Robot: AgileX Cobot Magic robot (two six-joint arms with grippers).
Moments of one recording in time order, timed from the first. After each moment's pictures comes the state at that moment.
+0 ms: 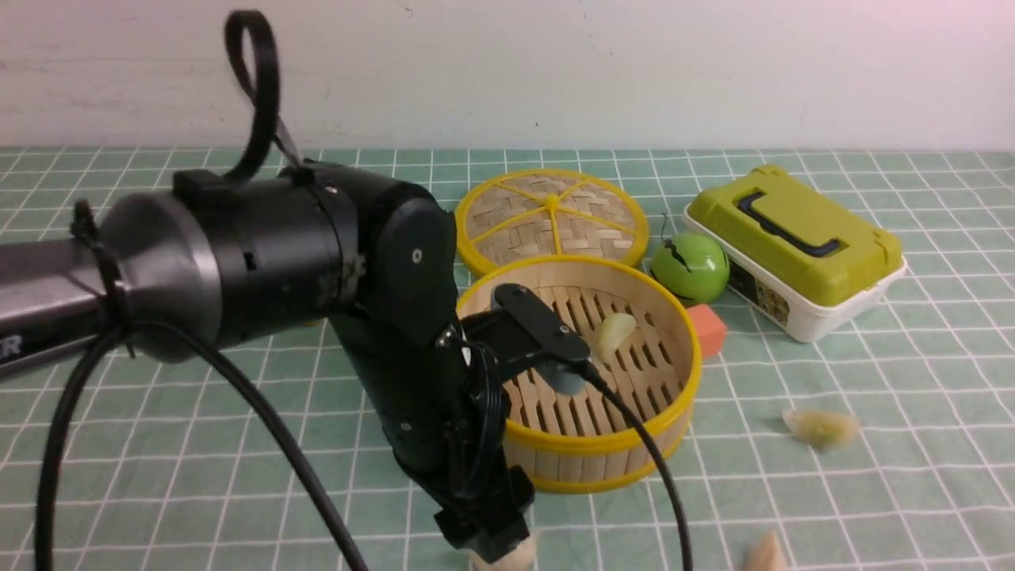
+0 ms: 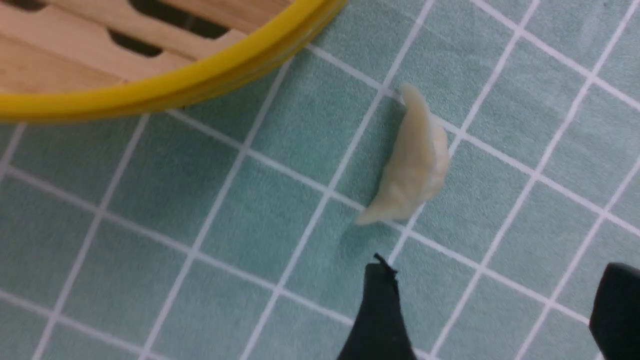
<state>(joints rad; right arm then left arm) 0.38 0.68 -0.79 0.40 1.10 -0.32 -0.67 1.75 -1.28 -0.18 0.97 0.44</state>
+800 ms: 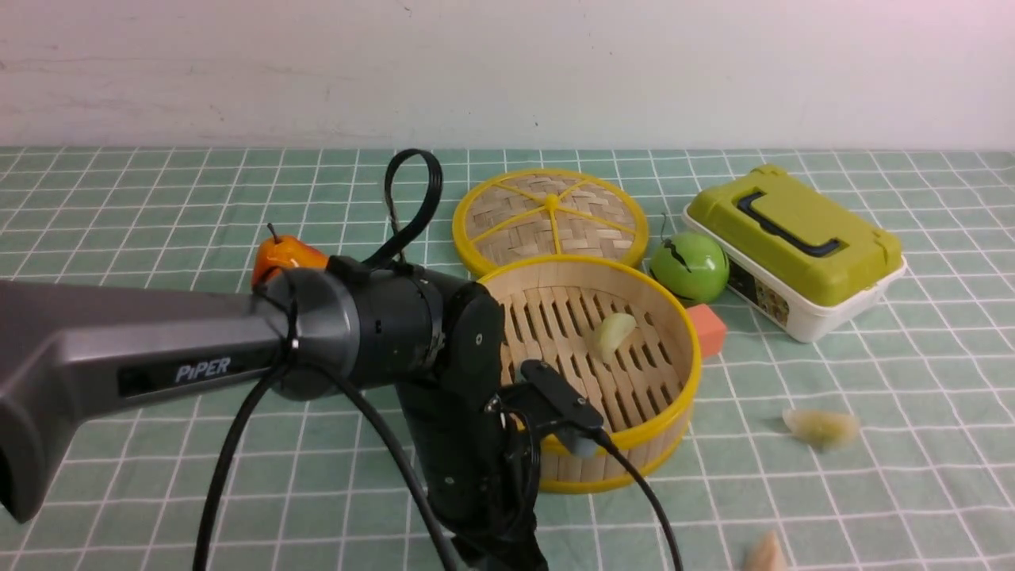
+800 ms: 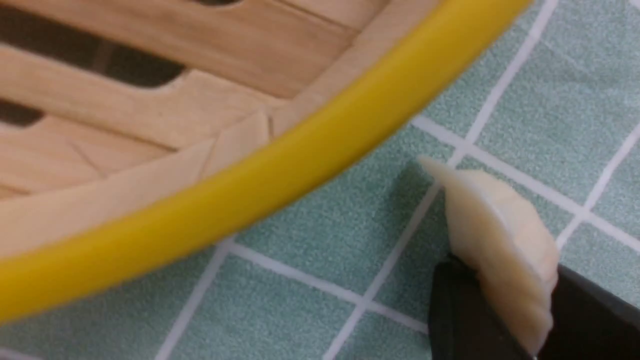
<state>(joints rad) 0.38 0.68 -0.78 0.38 1.09 -0.32 -0.67 1.94 -1.28 -0.21 0.86 0.44</state>
